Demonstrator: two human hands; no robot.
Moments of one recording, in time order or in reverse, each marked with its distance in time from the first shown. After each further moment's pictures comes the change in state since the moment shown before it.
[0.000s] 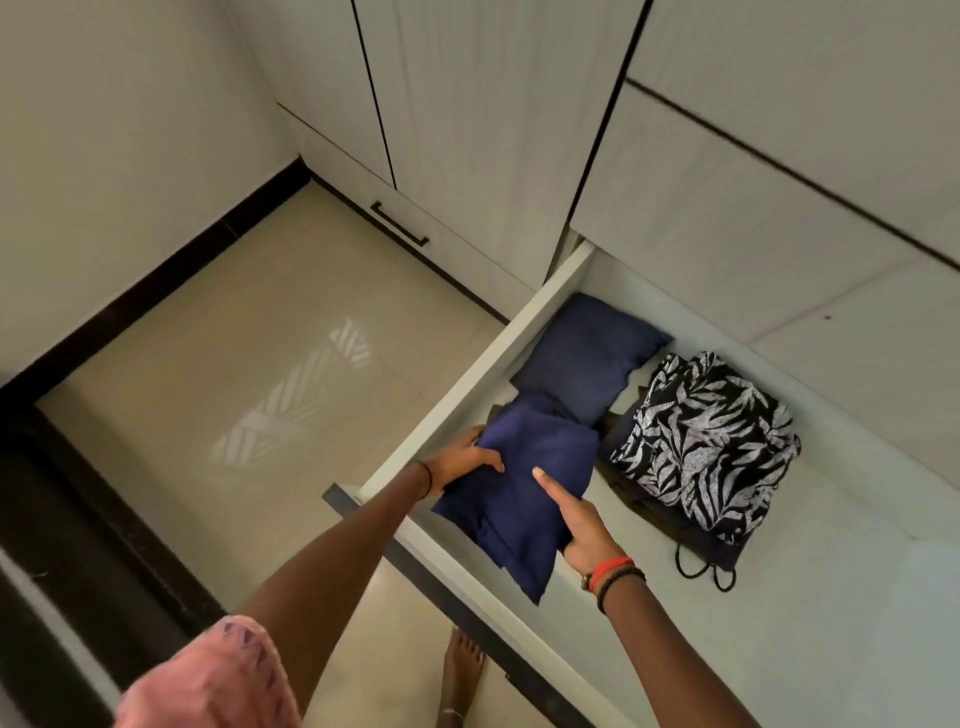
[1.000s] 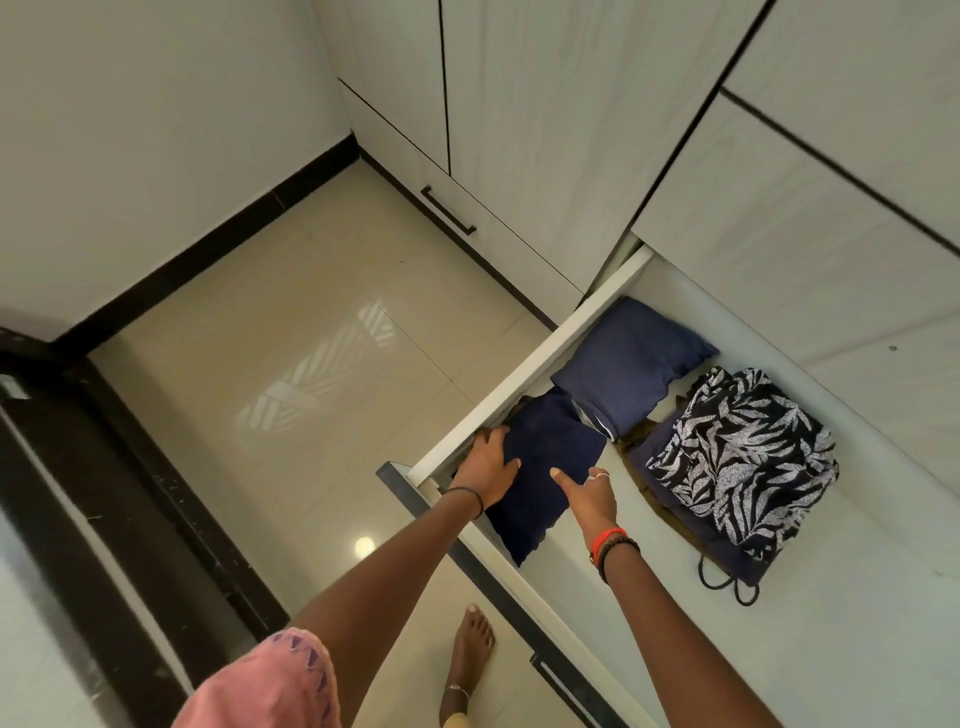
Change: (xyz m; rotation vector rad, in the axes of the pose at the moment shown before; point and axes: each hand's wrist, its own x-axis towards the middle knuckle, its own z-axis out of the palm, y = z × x) left_hand -0.004 -0.046 0.003 0.524 0.351 0.074; right_hand 0.017 -0.002 0.039 -0.584 0.374 -0.112
